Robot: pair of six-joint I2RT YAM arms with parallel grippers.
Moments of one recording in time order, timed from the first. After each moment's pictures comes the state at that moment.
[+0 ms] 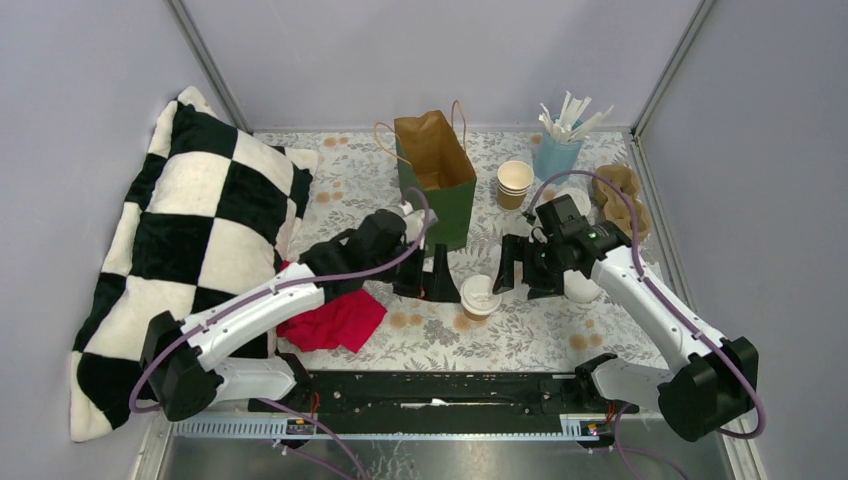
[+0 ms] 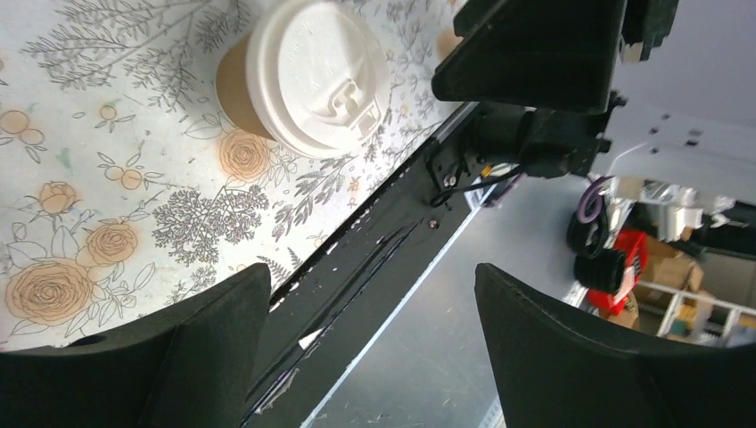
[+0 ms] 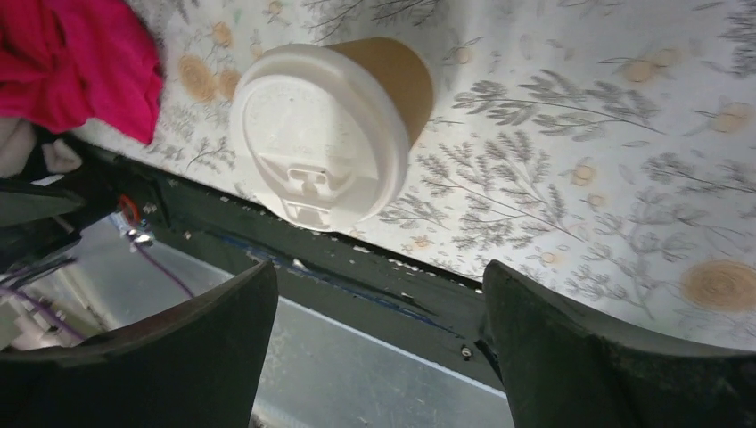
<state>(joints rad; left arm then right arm) -0.82 1.19 0.99 -0.48 0.41 -0.70 0.44 1.17 1.02 -1.01 -0.28 0.49</state>
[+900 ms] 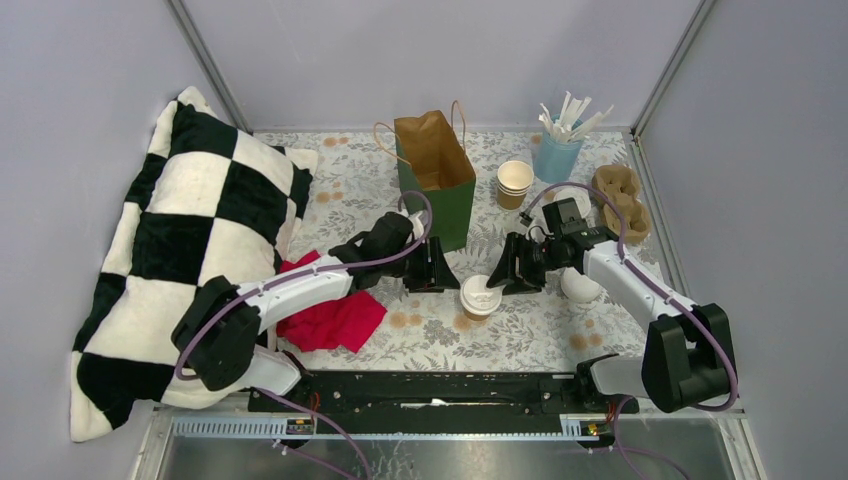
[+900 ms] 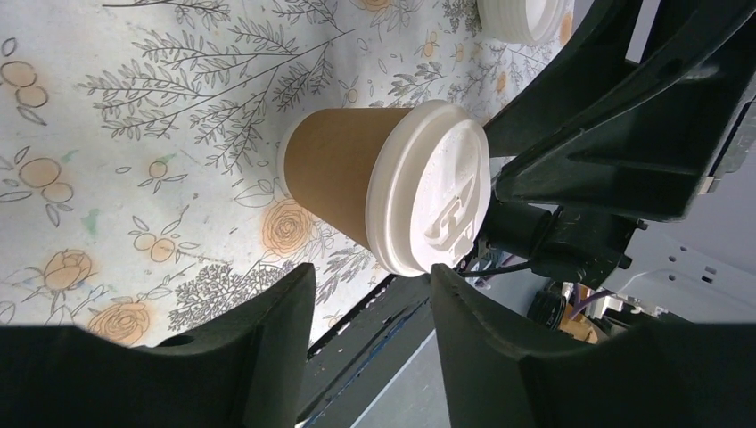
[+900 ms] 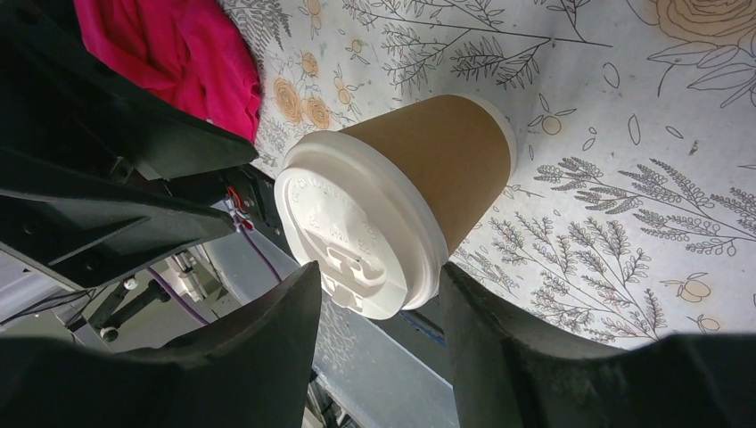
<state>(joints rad) -0.76 1.41 0.84 -0.14 0.40 -0.88 0.29 1.31 0.83 -0.67 -0.65 0.52</state>
